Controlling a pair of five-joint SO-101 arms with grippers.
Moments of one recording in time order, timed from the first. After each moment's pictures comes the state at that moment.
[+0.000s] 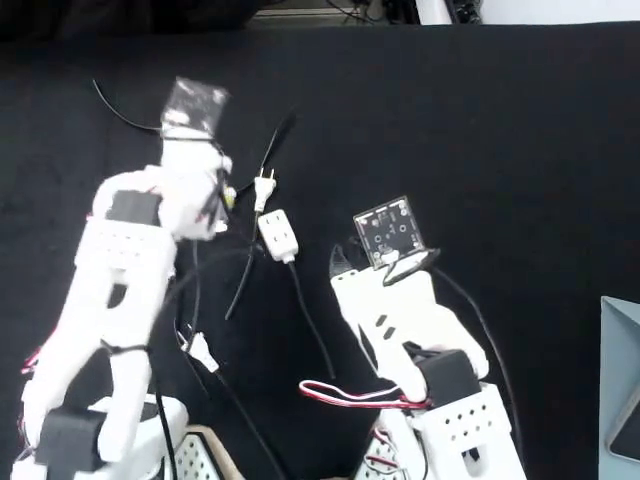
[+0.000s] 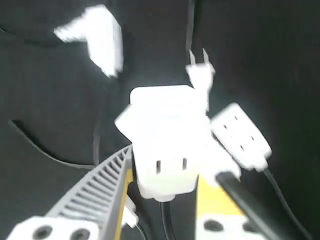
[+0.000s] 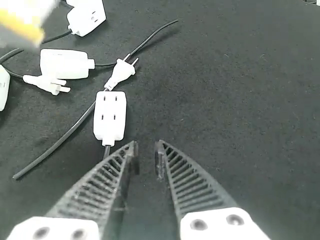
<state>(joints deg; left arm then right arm) 2.6 -23.3 28.2 56.4 -9.3 -19.6 -80.2 75.2 48.8 5.6</state>
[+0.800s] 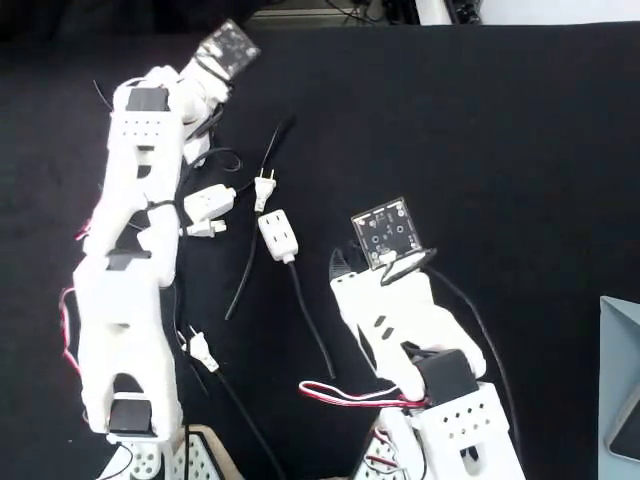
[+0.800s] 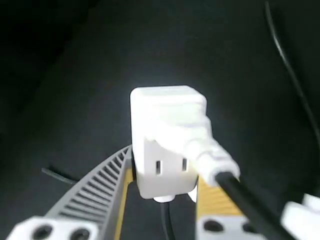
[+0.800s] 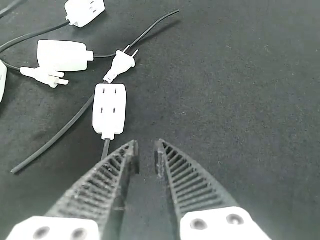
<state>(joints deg) -4.0 40.2 -40.0 56.5 -48.7 -19.6 -80.2 76.6 48.7 5.6</state>
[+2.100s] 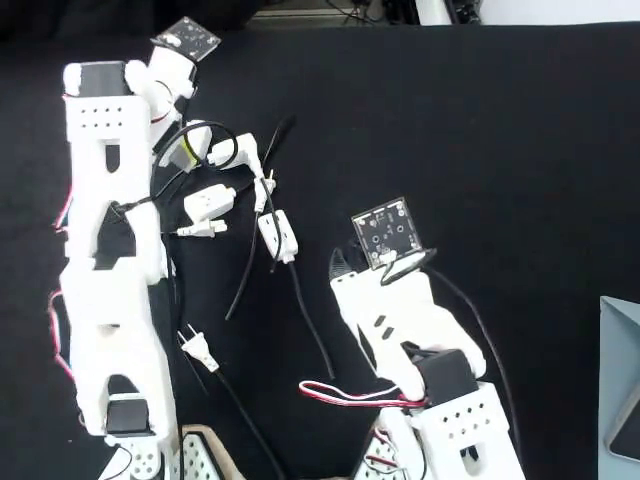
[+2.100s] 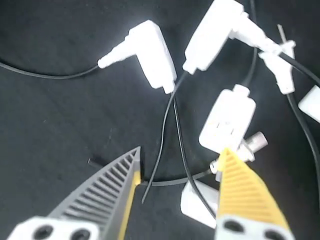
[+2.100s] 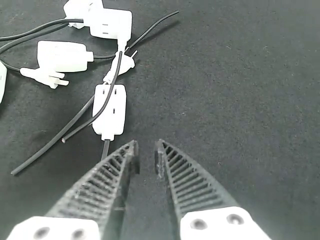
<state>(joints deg) -8.3 38.4 -61.0 100.4 -39.4 -19.6 -80.2 76.6 48.5 5.6</state>
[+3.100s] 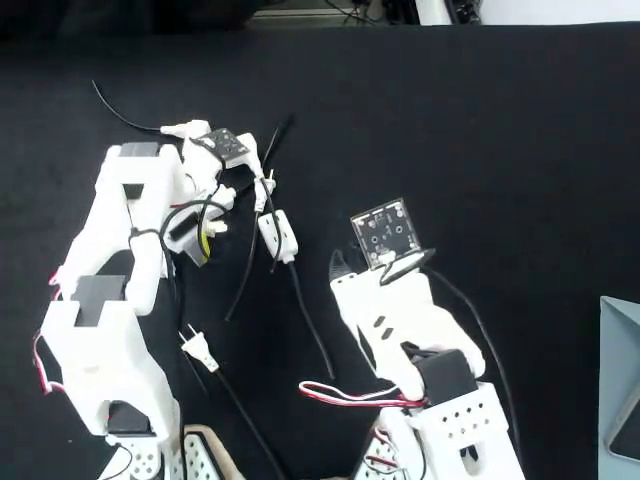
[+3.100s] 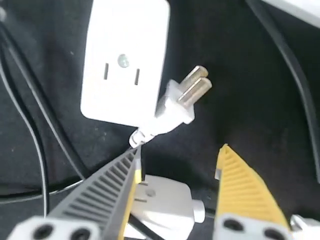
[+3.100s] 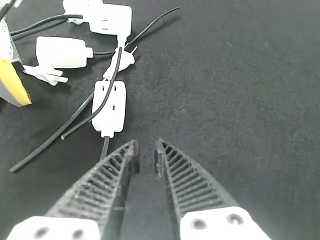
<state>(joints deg) -6.1 19.5 5.7 69.2 -48.0 -19.6 -80.2 77.1 48.5 5.6</state>
